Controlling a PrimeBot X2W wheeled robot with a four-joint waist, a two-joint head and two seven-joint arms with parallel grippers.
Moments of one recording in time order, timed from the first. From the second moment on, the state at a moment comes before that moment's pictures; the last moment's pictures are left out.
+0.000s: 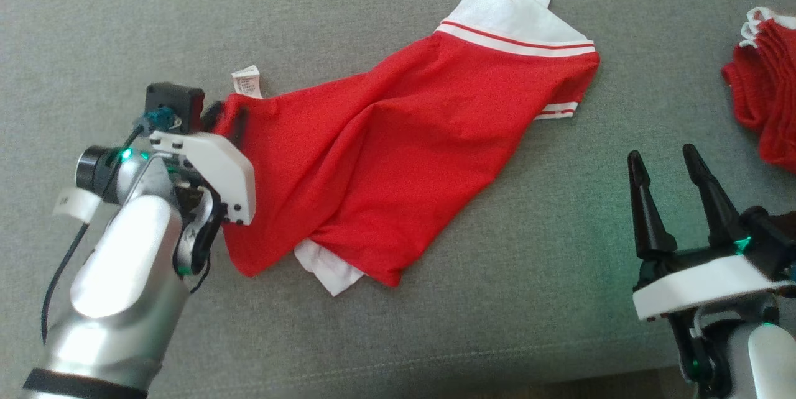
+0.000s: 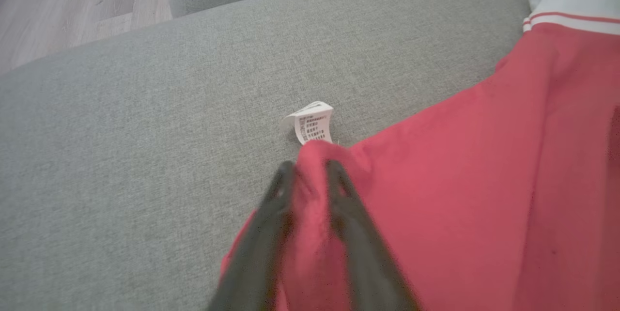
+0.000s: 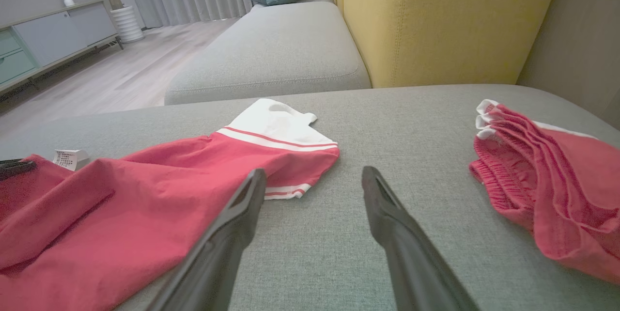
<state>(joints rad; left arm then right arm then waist) -0.55 0.29 -0.47 0.44 -0.36 0.11 0.18 0.01 -0.07 0.00 -0.15 0.18 0.13 0.07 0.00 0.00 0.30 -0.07</state>
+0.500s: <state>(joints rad) -0.59 0.29 -0.47 0.43 -0.36 0.11 0.17 -0.16 -0.17 -0.02 -0.04 0.25 0.13 0.13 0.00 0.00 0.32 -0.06</state>
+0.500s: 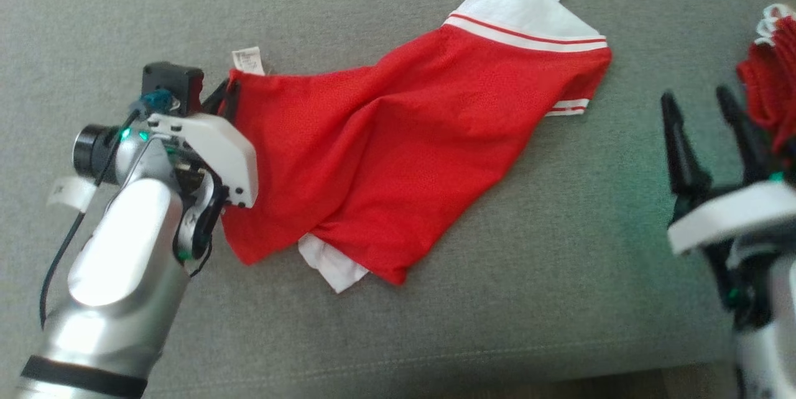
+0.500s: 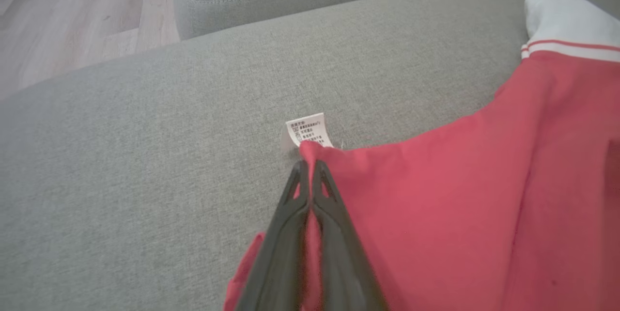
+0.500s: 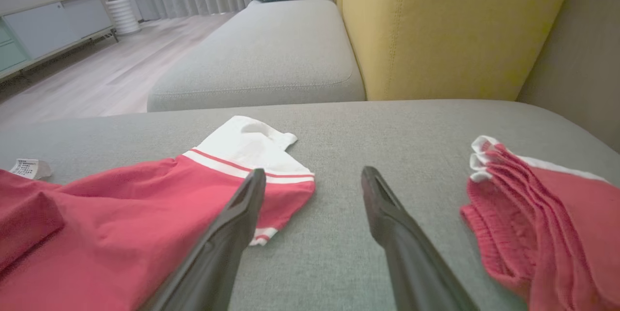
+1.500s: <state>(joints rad) -0.73 0.18 -0.57 0.32 -0.34 0.11 0.07 -0.95 -0.46 0.36 0.73 0.50 0.13 0.30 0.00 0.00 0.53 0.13</state>
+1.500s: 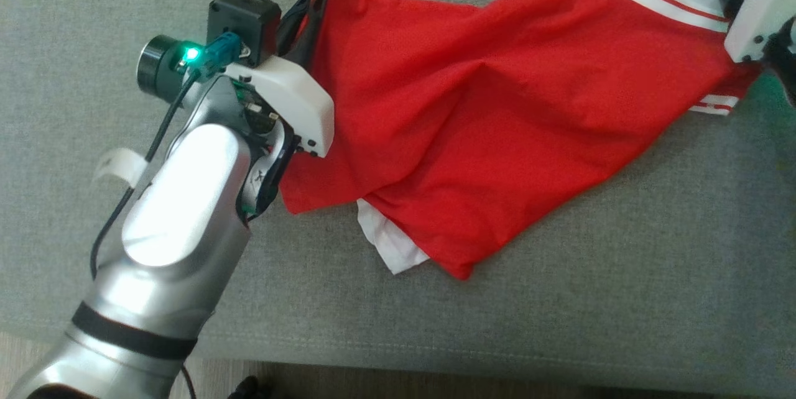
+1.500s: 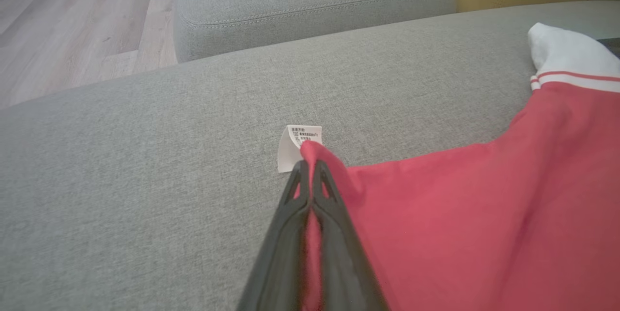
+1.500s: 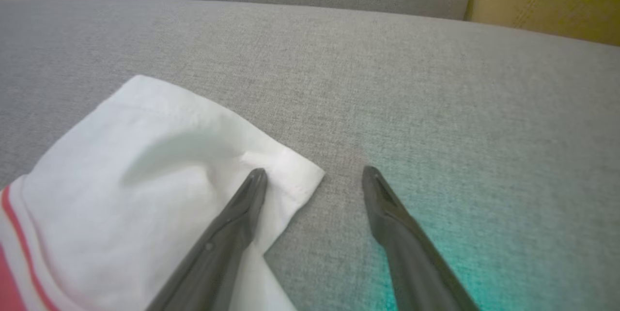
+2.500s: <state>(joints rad) -0.61 0.36 -0.44 -0.08 -0.30 0.23 -0.11 -0.63 -0.63 0.02 -0.03 0.48 0.13 0.02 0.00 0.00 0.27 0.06</state>
